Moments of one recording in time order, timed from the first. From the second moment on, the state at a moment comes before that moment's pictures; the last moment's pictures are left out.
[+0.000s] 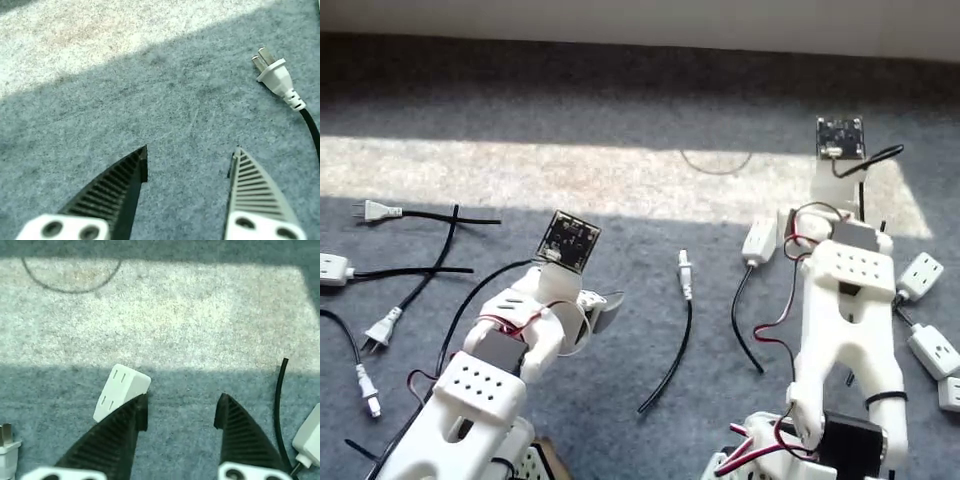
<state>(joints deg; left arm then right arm) 16.6 -58.5 79.0 34.5 -0.9 6.4 -16.2 35.4 40.1 14.7</state>
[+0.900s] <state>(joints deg) 16.7 -58.5 79.0 34.5 -0.9 14.2 -0.2 44.1 19.5 14.7</state>
